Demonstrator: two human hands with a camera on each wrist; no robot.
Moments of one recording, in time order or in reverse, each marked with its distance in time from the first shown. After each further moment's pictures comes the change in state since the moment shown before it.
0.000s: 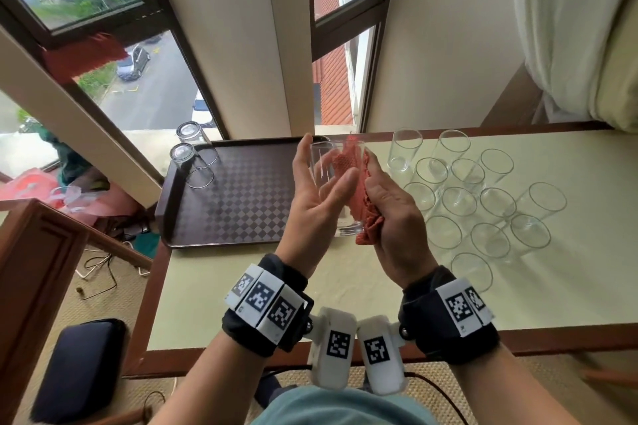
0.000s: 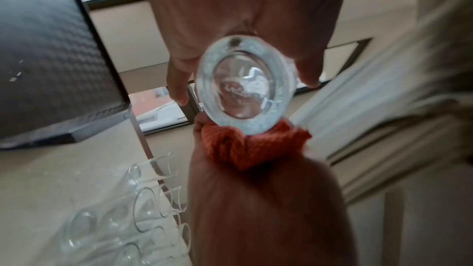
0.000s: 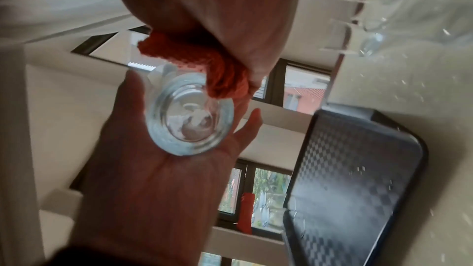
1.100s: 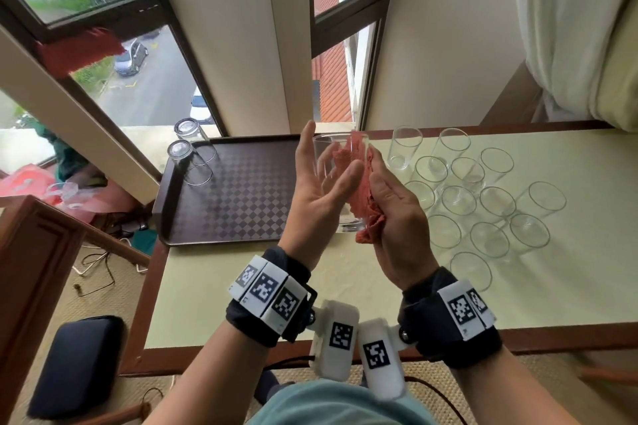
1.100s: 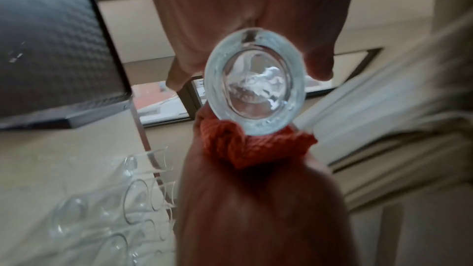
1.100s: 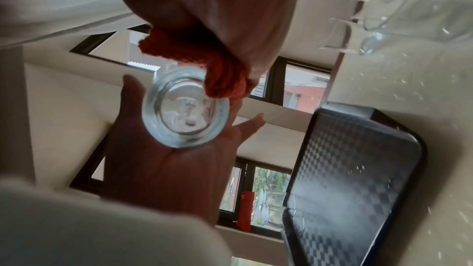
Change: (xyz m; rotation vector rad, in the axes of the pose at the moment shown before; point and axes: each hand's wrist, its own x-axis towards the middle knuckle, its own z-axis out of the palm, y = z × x) left_hand 0.008 0.000 0.001 -0.049 -0.014 -0.011; right_hand -0.002 -0.004 0.003 0.036 0.045 0.005
